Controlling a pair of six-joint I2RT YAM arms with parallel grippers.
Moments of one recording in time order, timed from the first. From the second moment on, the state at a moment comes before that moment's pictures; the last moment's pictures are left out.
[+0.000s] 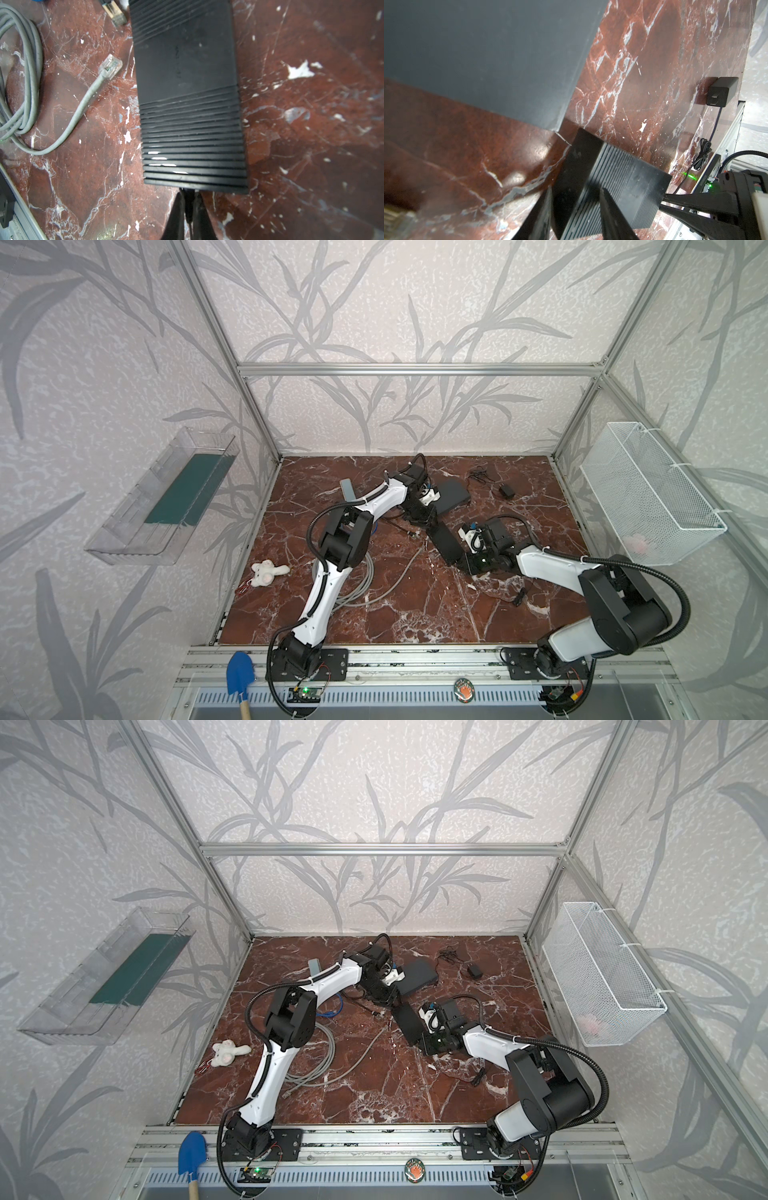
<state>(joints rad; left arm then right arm) -0.54 2.41 1.99 -0.94 0.54 -0.11 0.45 1.51 0.65 -0.20 -0.35 0.27</state>
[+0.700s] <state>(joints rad) -0.54 2.44 2.02 -0.97 0.60 0.10 0.45 1.56 0.74 -0.32 -0.32 0.20</state>
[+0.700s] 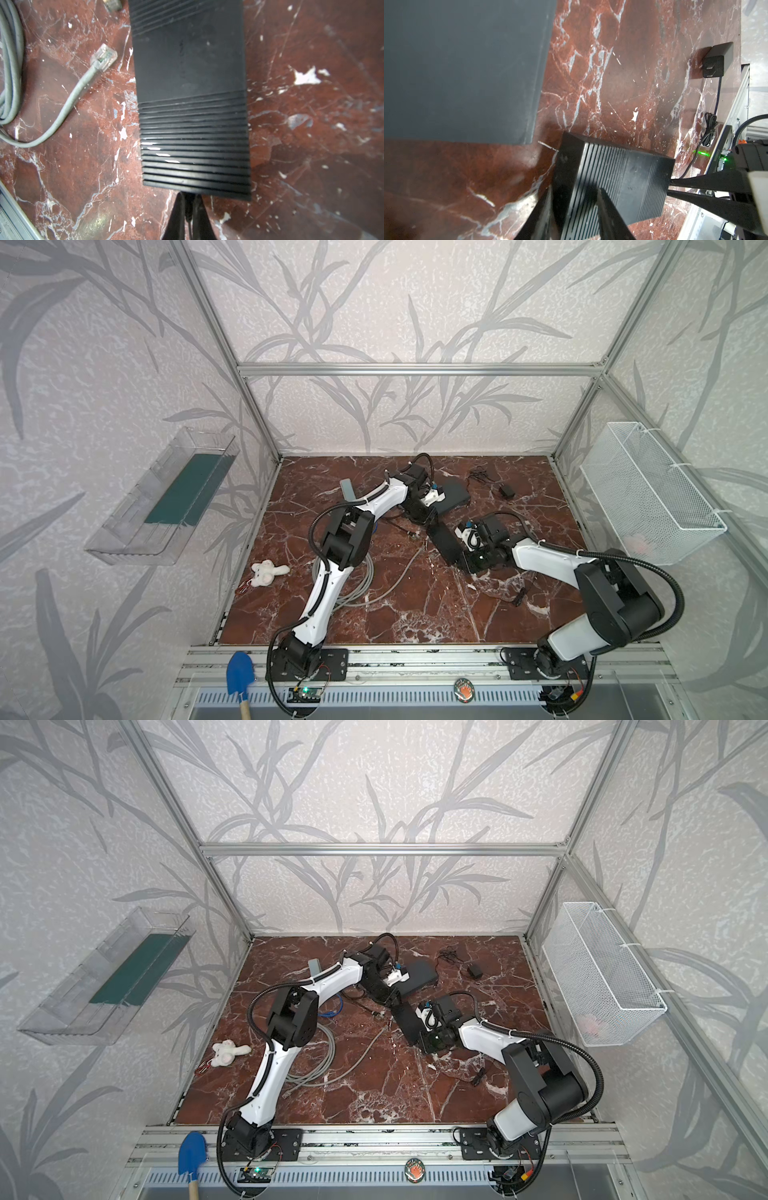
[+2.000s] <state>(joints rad) -0.54 2.44 1.99 -0.94 0.64 0.14 0.42 1.65 0.85 -0.43 -0.39 0.20</state>
